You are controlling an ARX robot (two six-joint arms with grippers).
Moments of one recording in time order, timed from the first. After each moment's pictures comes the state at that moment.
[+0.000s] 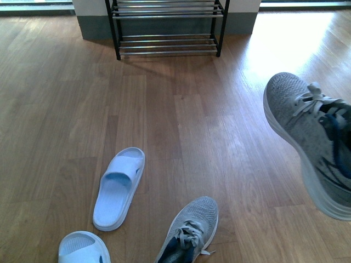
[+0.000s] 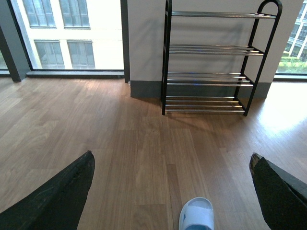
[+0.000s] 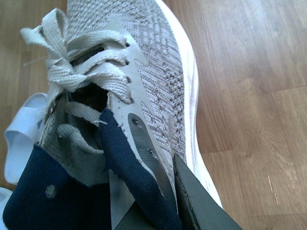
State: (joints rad) left arm 0.00 0.02 0.01 0.00 0.00 0.00; right arm -0.23 1.57 0.46 0.45 -0.18 0.09
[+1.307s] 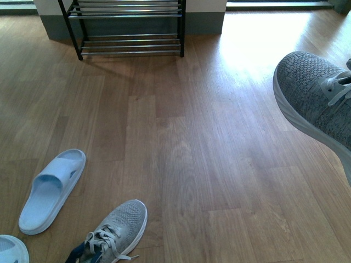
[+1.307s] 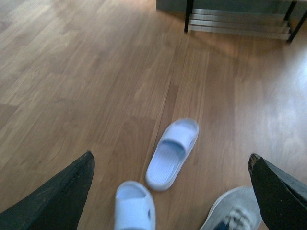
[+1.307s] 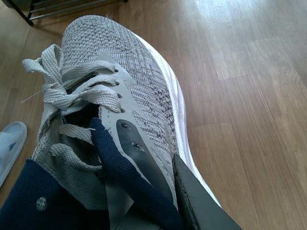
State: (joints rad) left arm -0.35 0.54 0.18 -0.18 -0.53 -0.18; right arm -0.25 1.18 0.32 0.36 -0.19 0.10
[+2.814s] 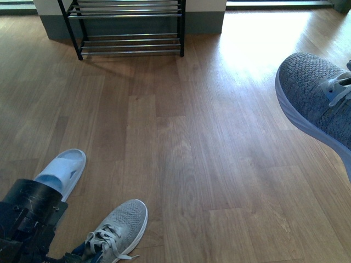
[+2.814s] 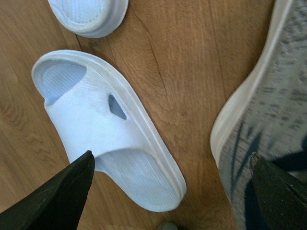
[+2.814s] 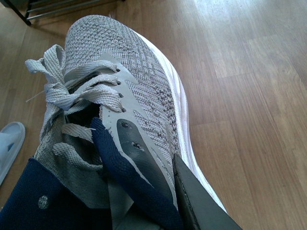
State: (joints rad) left arm -0.20 2.59 0.74 0.41 -0.29 0.05; right arm -0.25 1.18 0.32 0.36 -0.19 0.10
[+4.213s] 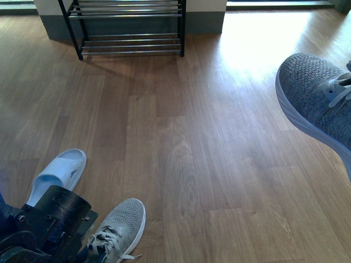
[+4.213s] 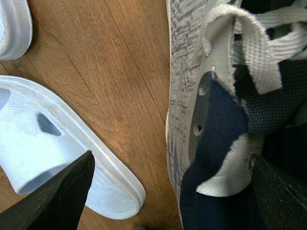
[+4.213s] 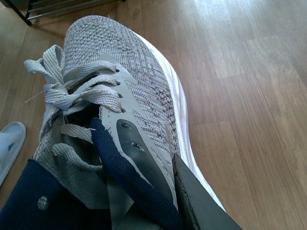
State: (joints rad) left arm -0.37 2.64 0.78 0.38 -0.18 0.00; right arm -0.25 1.18 0.32 0.36 -0.19 0.10
